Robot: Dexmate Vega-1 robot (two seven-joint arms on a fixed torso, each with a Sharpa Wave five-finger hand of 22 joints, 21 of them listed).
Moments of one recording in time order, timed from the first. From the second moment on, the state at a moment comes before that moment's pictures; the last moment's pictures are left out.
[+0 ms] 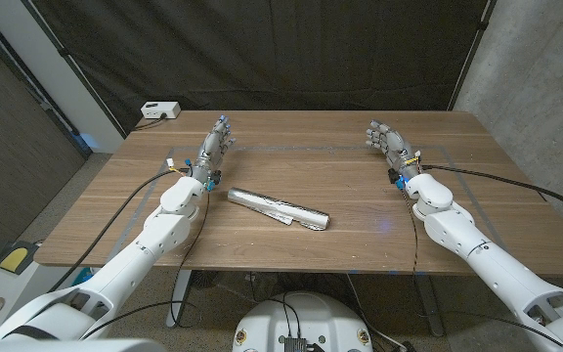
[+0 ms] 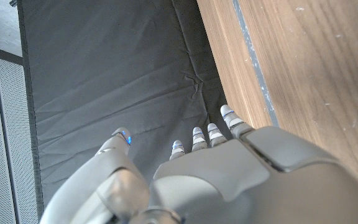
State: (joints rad) left arm 0.82 0.49 0.38 -1.25 -0.61 -0.35 -0.02; left_hand 0.27 0.03 0.41 0.05 0.18 -0.15 -0.19 0.19 0.19 -0.08 -0.02 0.21 0.21 -0.11 -0.01 0.18 0.22 -0.02 0.08 0.31 0.22; right arm -0.86 -0.55 -0.38 -1.36 0.56 0.28 -0.05; right_hand 0.38 0.07 0.46 -0.15 0.22 0.25 0.04 0.19 0.18 0.33 0.09 0.21 0.19 0.27 0.06 0.19 0.19 0.07 0.06 0.77 0.18
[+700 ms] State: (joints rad) left arm 0.79 0.63 0.44 -1.35 -0.41 -0.31 -0.03; left_hand 0.31 0.00 0.40 0.02 0.18 -0.13 -0.15 0.20 0.19 -0.05 -0.04 0.22 0.20 -0.09 -0.03 0.19 0.20 -0.01 0.08 0.31 0.21; right arm -0.91 -0.58 -0.38 -1.46 0.52 0.25 -0.12; right_hand 0.38 0.07 0.46 -0.15 0.22 0.26 0.04 0.19 0.18 0.35 0.09 0.22 0.19 0.28 0.07 0.19 0.19 0.07 0.06 0.77 0.18
